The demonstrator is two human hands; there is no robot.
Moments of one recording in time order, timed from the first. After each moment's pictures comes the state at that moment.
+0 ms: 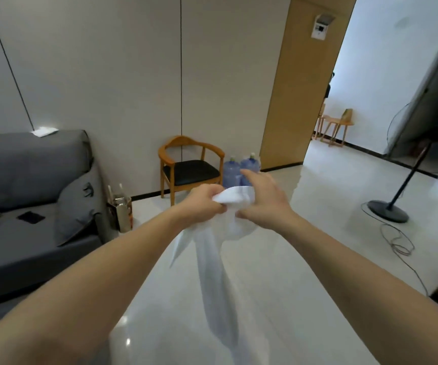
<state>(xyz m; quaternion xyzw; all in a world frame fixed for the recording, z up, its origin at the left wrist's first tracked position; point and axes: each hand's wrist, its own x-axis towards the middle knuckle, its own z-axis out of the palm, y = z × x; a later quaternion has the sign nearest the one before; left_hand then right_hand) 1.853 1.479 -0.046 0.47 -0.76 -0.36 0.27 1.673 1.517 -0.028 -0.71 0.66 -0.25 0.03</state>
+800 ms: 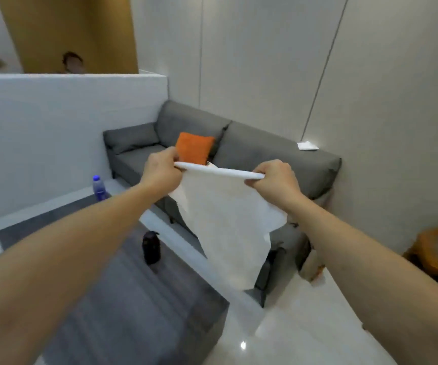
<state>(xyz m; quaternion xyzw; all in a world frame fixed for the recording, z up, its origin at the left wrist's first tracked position) 2.270 1.373 -0.039 0.89 -0.23 0.12 0.37 2.121 1.157 -0.015 -0.94 0.19 -0.19 0.21</state>
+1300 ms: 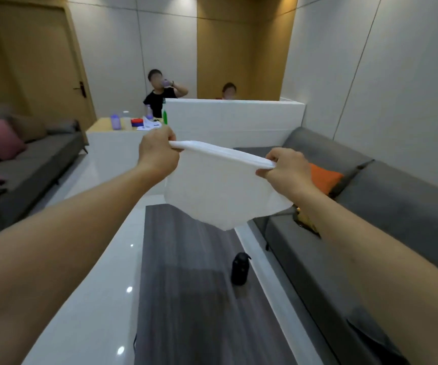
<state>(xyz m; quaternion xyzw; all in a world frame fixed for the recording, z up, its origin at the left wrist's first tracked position) 2.303 1.578 0.032 0.90 0.04 0.34 0.28 2.309 1.296 0.024 -0.94 -0.09 -0.22 0.24</state>
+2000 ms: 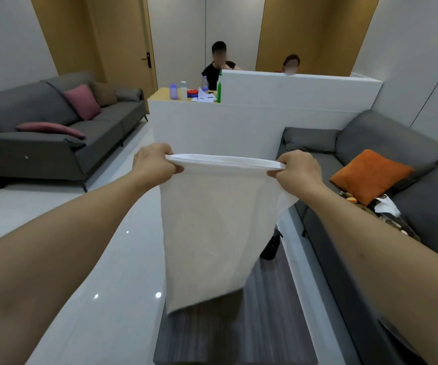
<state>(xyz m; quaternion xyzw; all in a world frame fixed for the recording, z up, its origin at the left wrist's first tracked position) 2.191 1.629 -0.053 0.92 0.22 0.21 0.26 2.292 1.327 -0.040 -0.96 -0.17 -0.11 0.19</state>
